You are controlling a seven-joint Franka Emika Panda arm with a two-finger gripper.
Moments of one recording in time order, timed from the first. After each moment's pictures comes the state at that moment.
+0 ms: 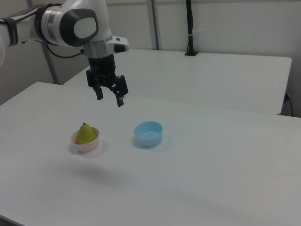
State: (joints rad) arm -0.02 0.09 -0.06 -1.63 0.00 1.70 0.03
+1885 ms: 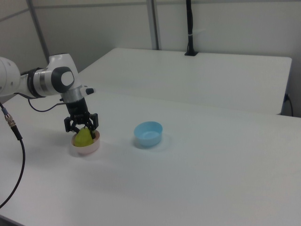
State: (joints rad) arm 0.49 0.52 -0.21 -1.61 -0.06 1.95 -0.03
